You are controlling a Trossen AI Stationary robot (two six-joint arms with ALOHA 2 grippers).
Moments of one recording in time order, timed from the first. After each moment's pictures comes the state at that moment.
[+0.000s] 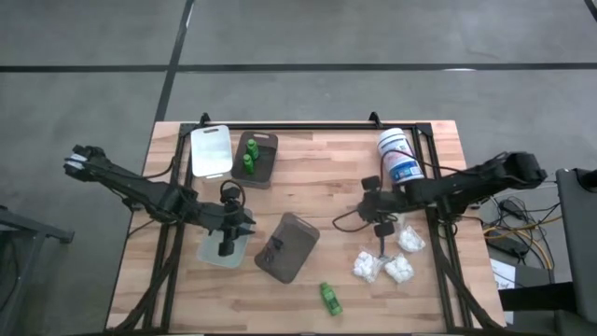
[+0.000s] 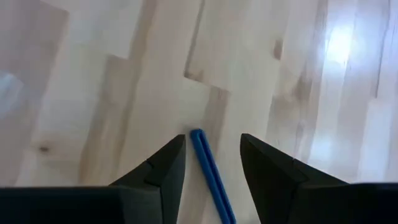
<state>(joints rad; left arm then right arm) -0.38 0.98 0.73 -0.42 -0.24 -0.31 0.10 1.24 0.63 -0.52 0.23 -0.22</state>
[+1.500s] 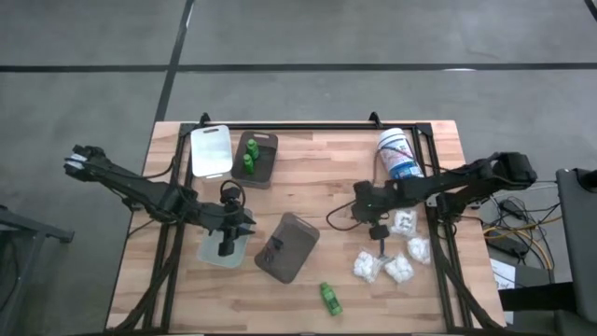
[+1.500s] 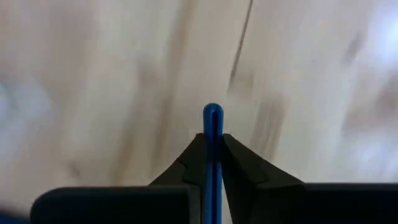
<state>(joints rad) -0.38 0.98 0.73 -0.42 -0.24 -0.32 0.03 1.35 0.63 -0.39 -0.01 -0.23</state>
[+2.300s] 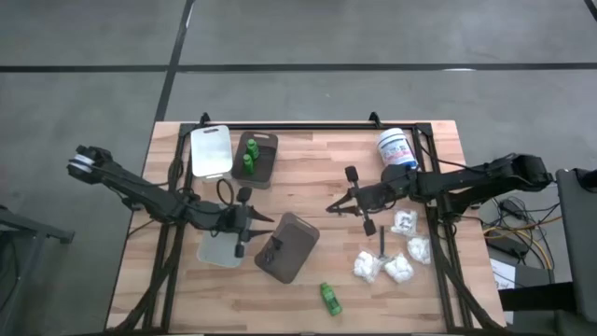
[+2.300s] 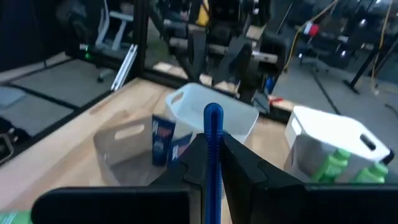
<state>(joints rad) -0.37 1.06 0.56 0.28 -0.34 0.02 0.03 1.17 0.63 0.38 -0.23 -0.21</state>
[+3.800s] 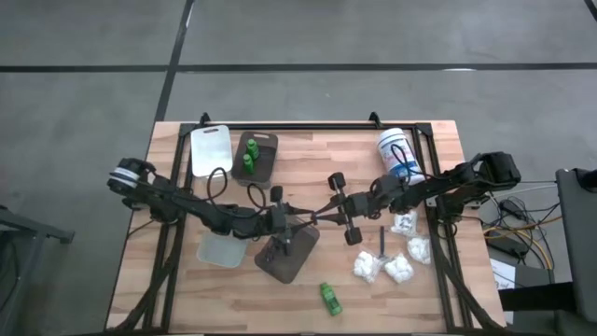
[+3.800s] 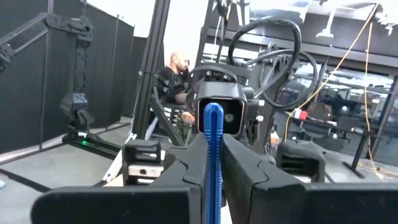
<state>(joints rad) -0.30 1.58 0.80 0.81 -0.50 0.12 0.09 1.49 0.63 1.09 -0.23 -0.13</state>
